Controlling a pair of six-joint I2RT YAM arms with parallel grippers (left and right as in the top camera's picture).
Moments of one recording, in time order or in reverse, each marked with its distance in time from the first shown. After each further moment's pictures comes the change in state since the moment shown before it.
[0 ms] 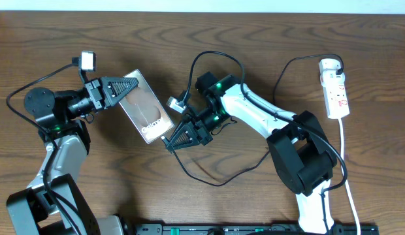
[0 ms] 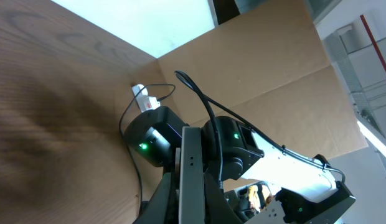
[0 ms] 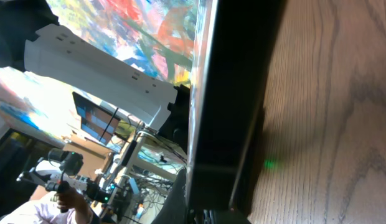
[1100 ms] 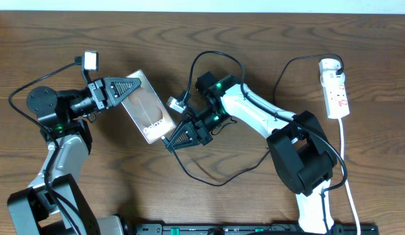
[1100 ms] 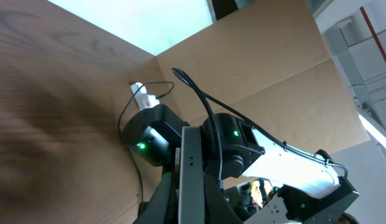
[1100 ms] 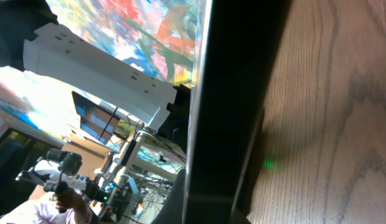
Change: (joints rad) left arm -0.019 0.000 0.000 0.000 -0.001 0.019; right arm -0.002 0.000 0.000 0.004 0.002 0.000
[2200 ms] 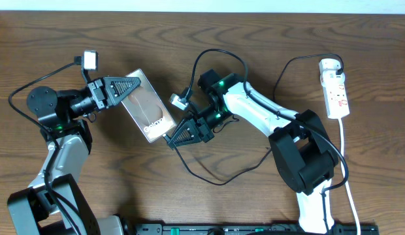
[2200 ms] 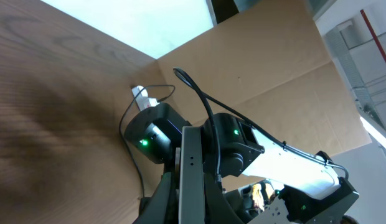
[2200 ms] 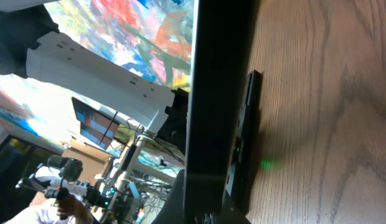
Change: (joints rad) left arm 0.000 0.000 0.000 0.000 -0.016 0.005; right arm -0.020 0.000 0.006 0.007 -0.001 0.030
